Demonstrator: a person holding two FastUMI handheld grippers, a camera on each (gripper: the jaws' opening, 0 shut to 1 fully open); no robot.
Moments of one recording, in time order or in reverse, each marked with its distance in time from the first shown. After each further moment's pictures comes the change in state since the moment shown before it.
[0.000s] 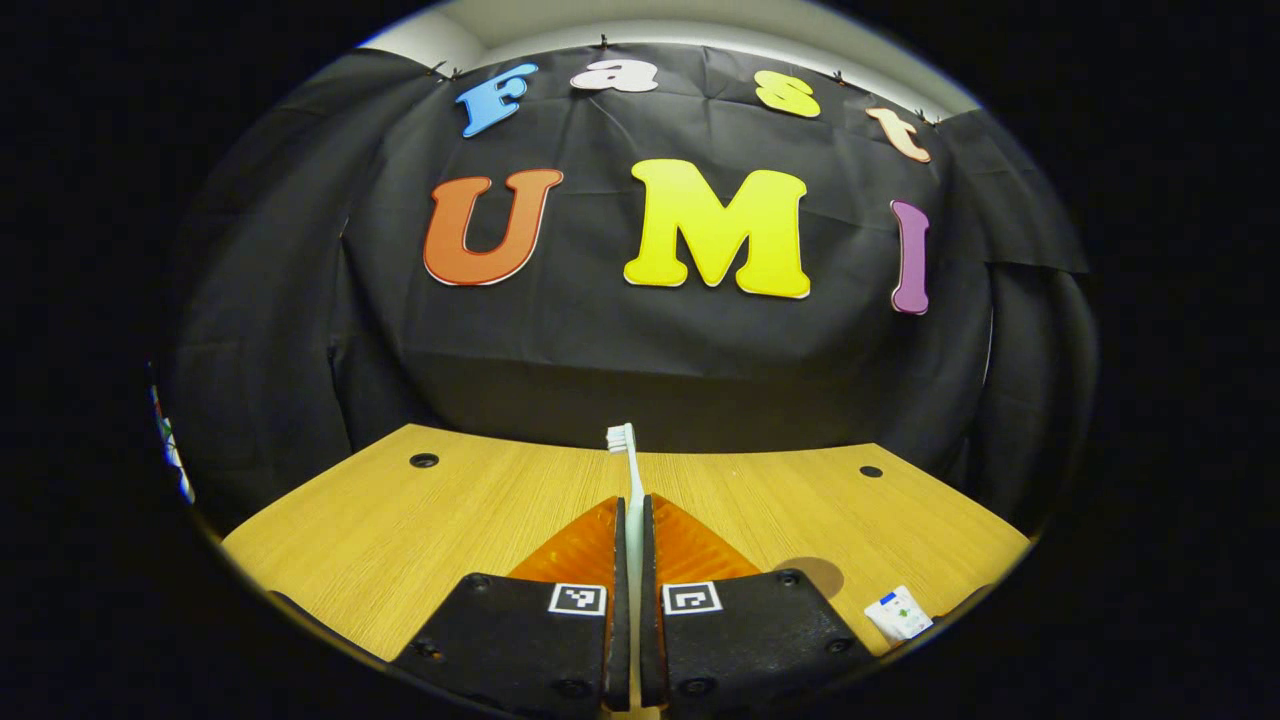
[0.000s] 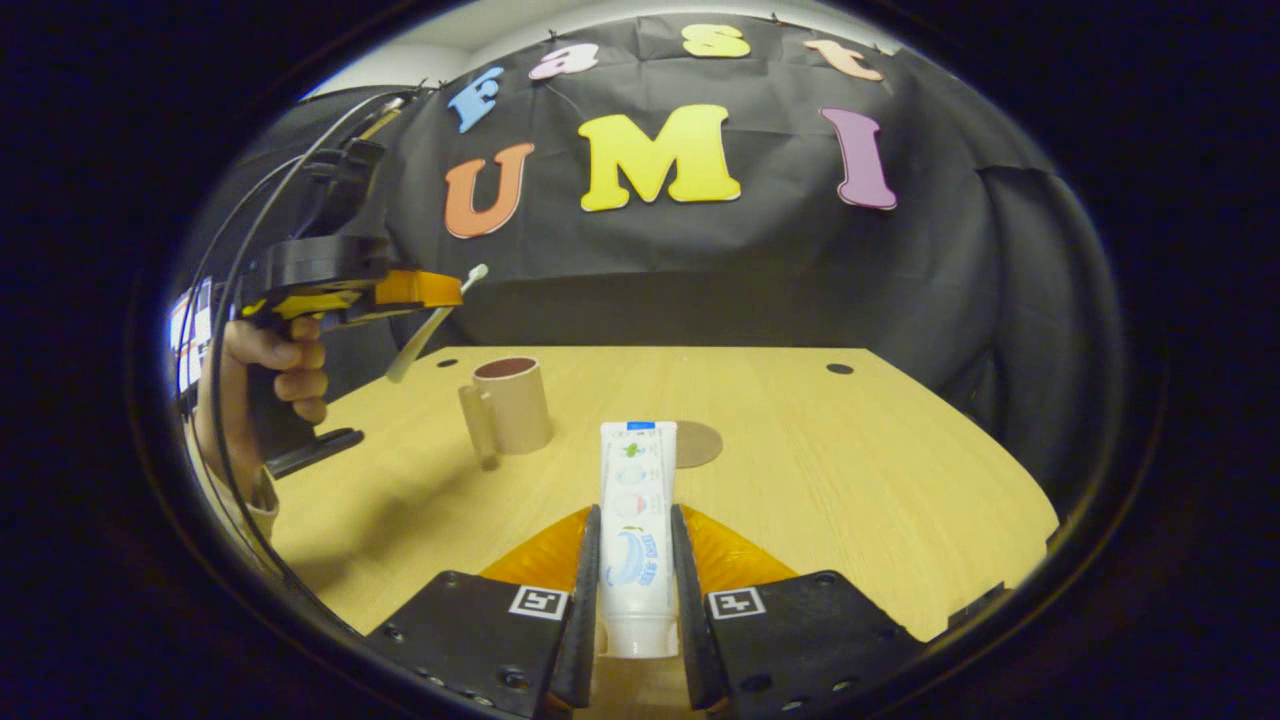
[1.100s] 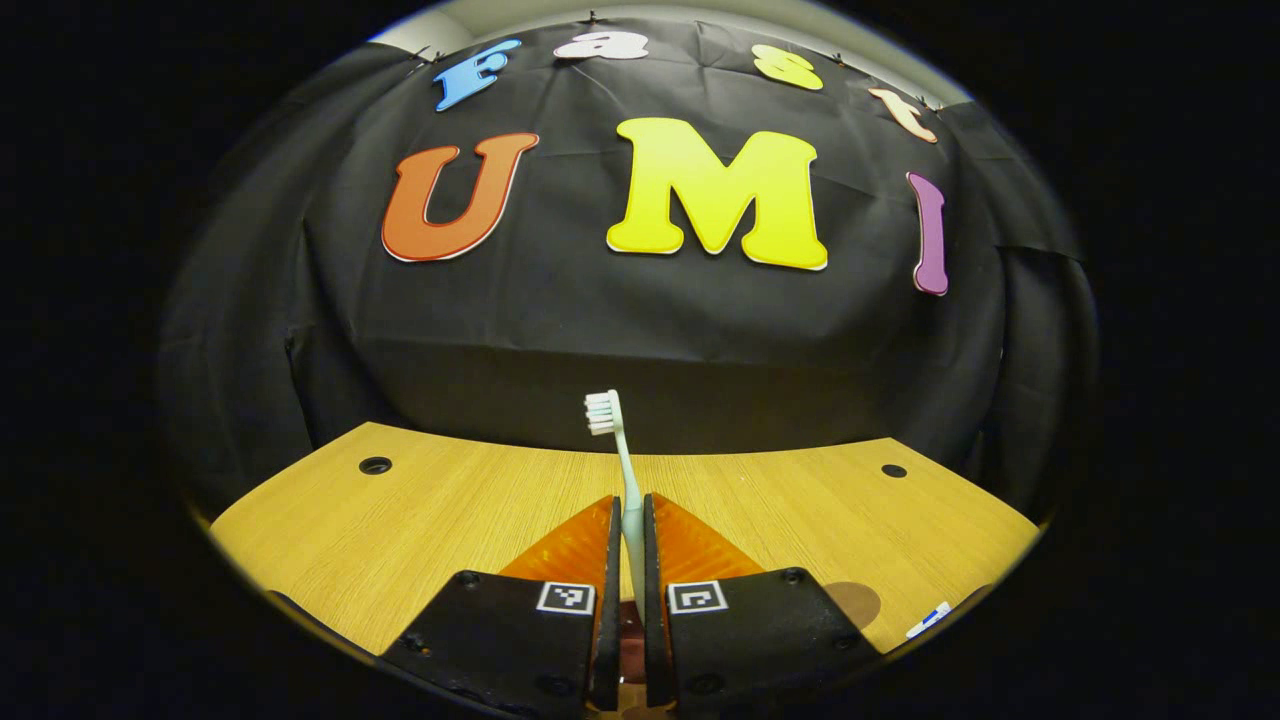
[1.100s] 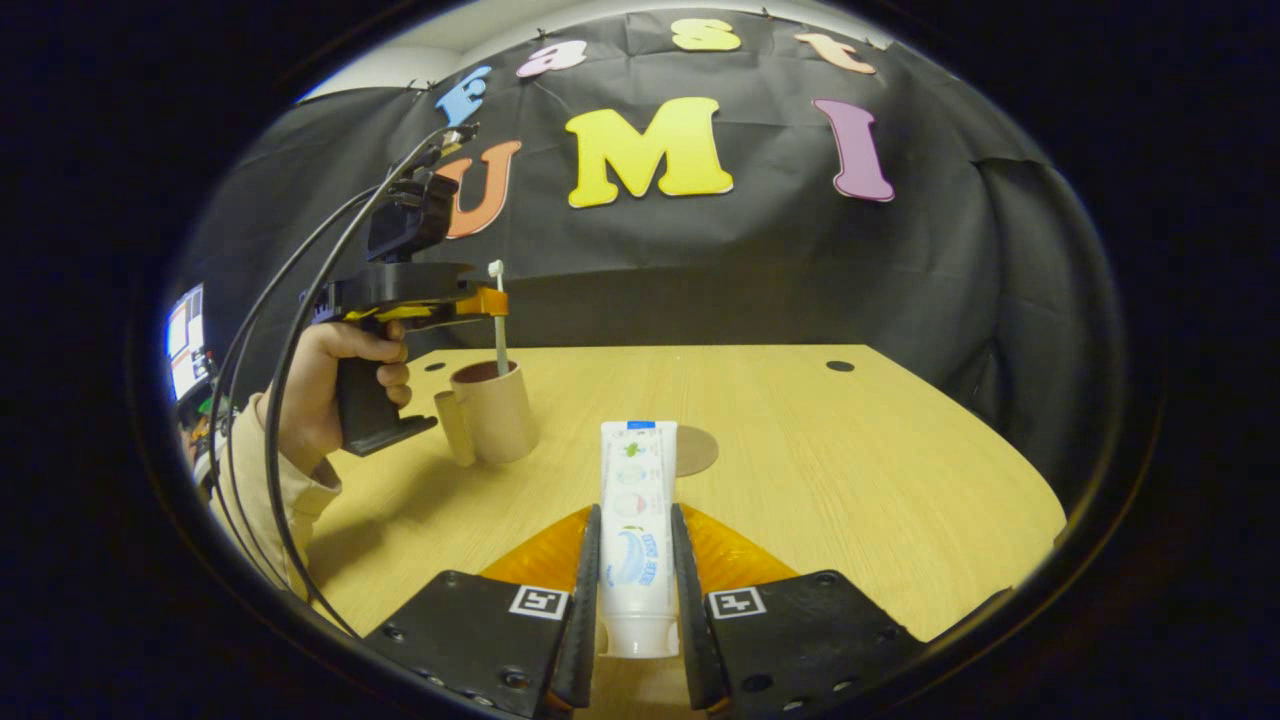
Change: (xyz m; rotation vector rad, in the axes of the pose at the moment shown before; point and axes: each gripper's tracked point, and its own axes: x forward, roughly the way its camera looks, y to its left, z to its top) left arm 0.080 -0.003 -0.027 0.000 0.029 -0.029; right arm 0.028 -0.006 -0.004 0.004 0.016 -0.023
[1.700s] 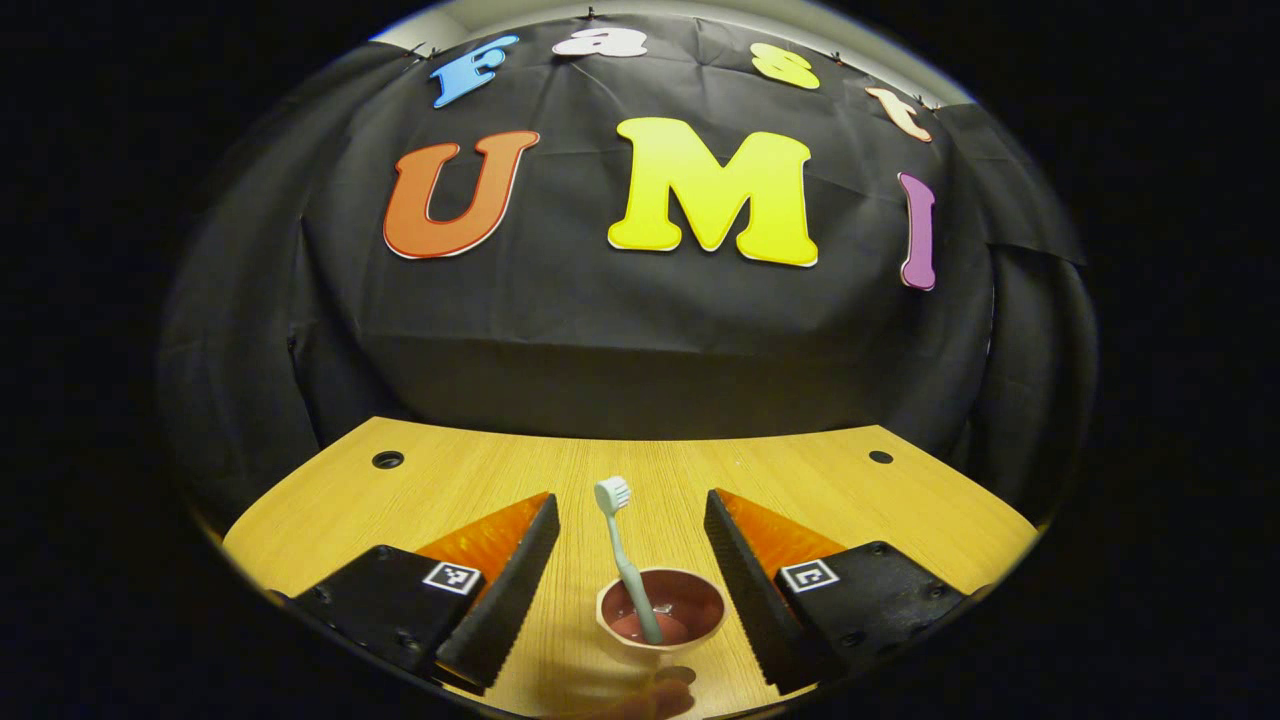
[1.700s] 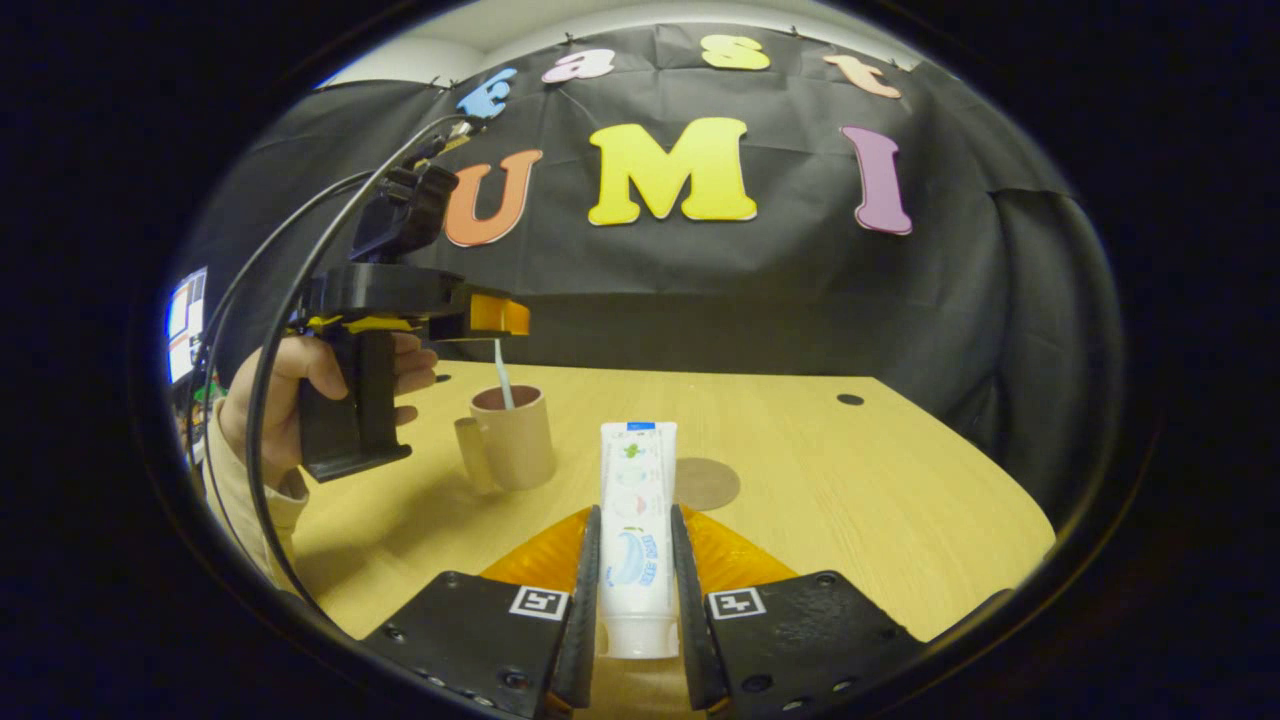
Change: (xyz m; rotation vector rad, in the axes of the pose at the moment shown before) left arm -0.035 0.010 0.005 0.012 0.043 -0.038; right arm 0.014 0.041 0.029 -0.058 -0.071 0.004
